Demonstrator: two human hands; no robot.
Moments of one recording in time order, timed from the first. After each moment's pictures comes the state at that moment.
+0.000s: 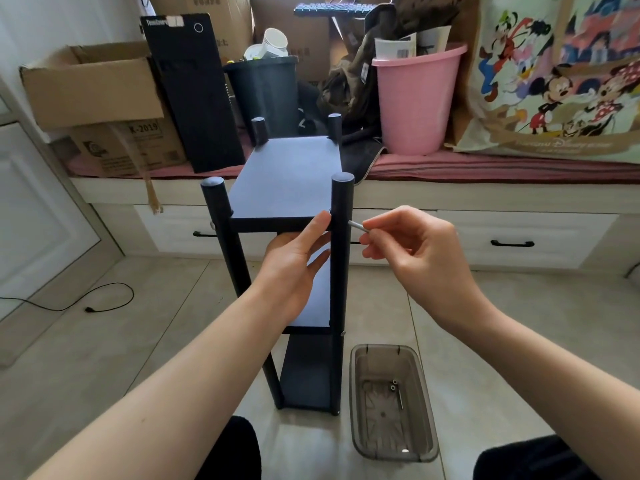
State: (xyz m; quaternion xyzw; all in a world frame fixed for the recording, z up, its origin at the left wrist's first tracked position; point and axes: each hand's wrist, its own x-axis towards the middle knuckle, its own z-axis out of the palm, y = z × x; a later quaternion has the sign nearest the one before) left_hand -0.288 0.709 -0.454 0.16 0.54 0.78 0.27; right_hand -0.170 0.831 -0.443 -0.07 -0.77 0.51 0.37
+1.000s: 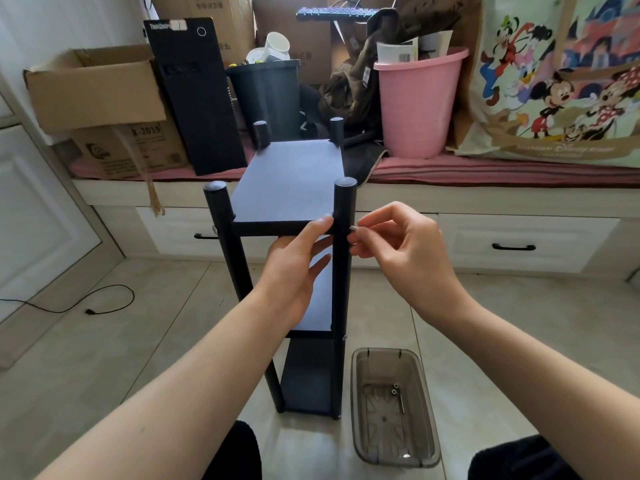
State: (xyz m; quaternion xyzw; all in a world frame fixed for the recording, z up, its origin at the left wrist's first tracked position) left_hand -0.292 0.708 -0.456 0.19 0.56 0.76 0.25; right_hand -0.186 0.823 -0.437 -0.09 -0.77 0.52 0.36
